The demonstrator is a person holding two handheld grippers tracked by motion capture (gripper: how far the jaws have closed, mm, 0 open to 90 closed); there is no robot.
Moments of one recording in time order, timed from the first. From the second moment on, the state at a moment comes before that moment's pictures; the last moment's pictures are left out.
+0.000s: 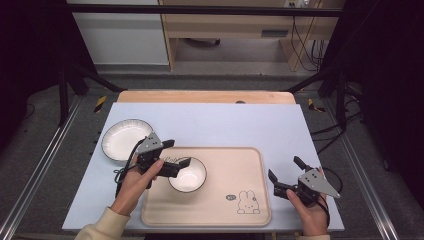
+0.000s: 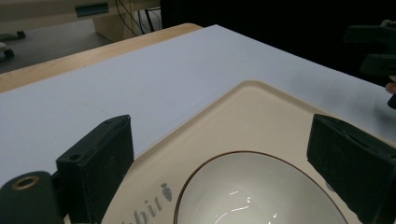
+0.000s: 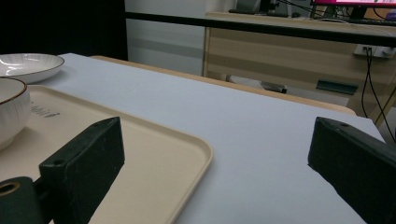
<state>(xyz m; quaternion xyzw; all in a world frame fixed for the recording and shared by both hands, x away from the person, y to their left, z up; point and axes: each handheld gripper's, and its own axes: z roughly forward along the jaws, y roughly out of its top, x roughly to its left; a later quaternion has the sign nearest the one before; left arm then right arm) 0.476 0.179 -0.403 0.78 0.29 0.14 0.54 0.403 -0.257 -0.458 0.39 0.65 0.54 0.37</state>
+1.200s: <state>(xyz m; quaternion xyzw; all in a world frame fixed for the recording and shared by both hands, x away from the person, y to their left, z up) 0.467 0.223 -0.368 0.74 0.29 0.17 0.58 0.402 -0.258 -0.458 0.39 0.65 0.54 0.38</state>
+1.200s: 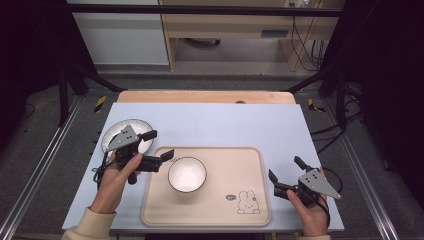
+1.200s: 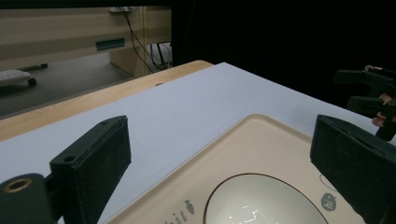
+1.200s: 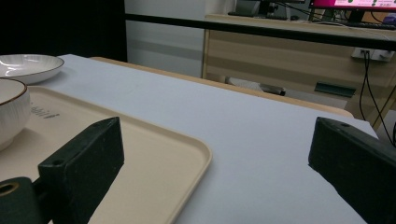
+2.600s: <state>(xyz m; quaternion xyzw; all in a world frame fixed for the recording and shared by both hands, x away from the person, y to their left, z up) 0.456 0.293 -0.387 0.72 0.34 0.23 0.56 0.402 -0.258 -0.458 0.39 0.65 0.54 0.38</state>
